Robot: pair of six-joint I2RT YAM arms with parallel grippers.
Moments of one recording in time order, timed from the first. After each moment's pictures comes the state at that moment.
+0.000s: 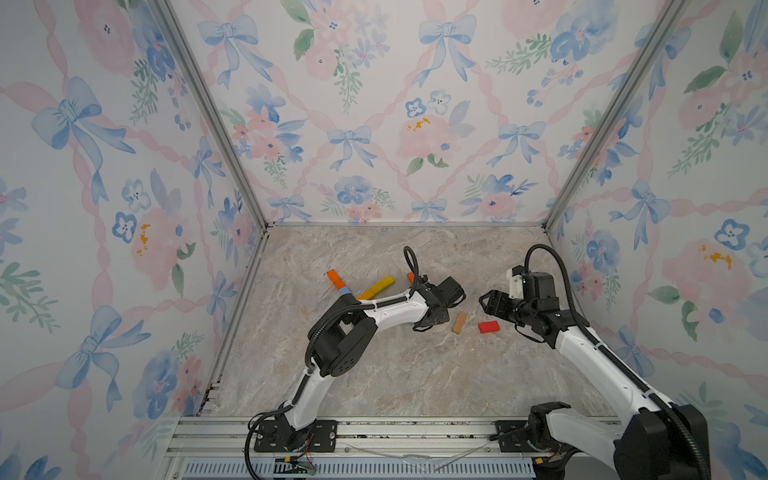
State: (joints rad) left arm -0.93 2.14 1.58 -0.63 -0.24 -1.06; right arm 0.17 1.13 0.74 -0.42 -0.21 0.45
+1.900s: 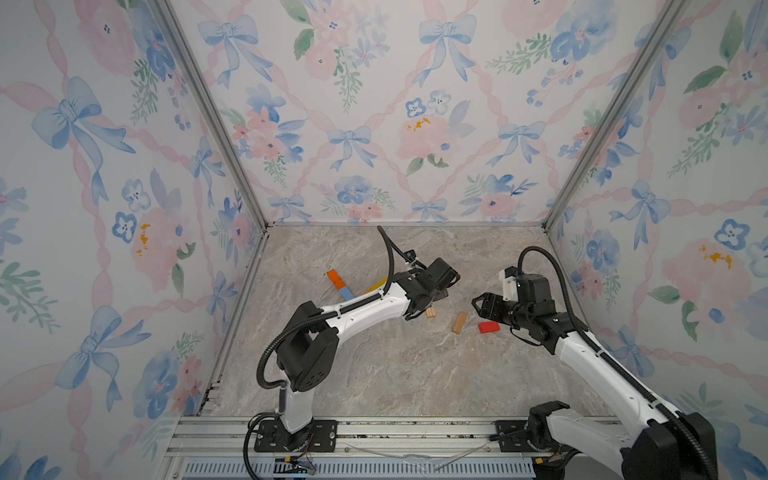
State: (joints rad) left arm -0.90 1.82 1.50 -0.59 -0.44 -1.04; right arm 0.29 1.09 0.75 -0.44 -0.18 0.47
